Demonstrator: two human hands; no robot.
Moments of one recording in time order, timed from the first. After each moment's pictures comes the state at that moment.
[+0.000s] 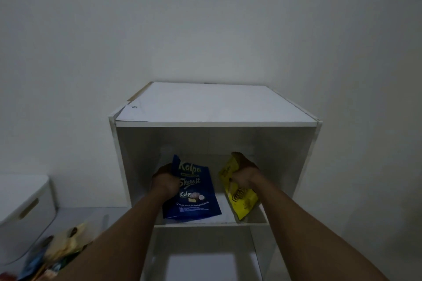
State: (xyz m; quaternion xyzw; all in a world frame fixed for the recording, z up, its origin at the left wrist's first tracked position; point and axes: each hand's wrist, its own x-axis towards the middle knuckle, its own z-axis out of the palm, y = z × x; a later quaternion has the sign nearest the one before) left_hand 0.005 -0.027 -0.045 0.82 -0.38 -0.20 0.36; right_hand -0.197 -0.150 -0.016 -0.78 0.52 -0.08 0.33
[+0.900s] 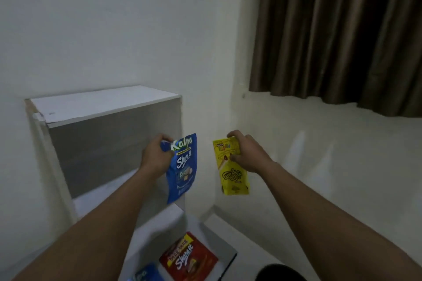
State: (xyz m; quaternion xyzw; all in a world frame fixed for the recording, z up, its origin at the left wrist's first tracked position) left_hand -0.152 0.137 0.045 0.52 -0.65 -0.32 0.46; right_hand -0.412 0.195 0.043 -0.64 0.71 -0.28 0.06
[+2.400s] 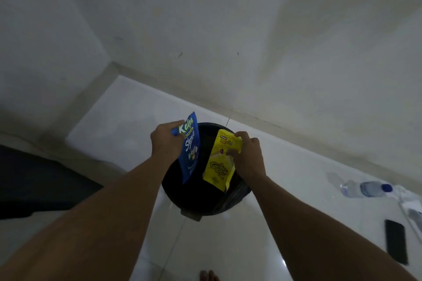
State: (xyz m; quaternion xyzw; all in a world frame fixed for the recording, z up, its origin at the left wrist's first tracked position) left_hand -0.597 0.117 -0.605 0.56 -0.69 -0.45 0.12; right_hand -0.748 0.268 -0.633 -0.28 0.88 -0.27 0.28
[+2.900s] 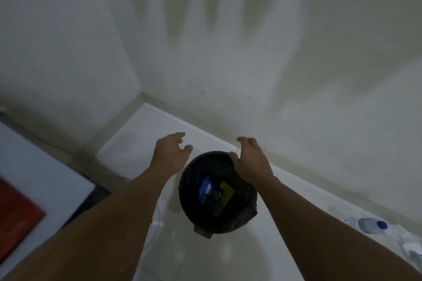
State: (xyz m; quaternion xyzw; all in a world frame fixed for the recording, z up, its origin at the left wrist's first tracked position) left_hand -0.541 0.101 -0.461 0.55 -0.73 -0.40 0.10; right_hand -0.721 0.232 -0.477 -0.44 0.86 -0.17 0.21
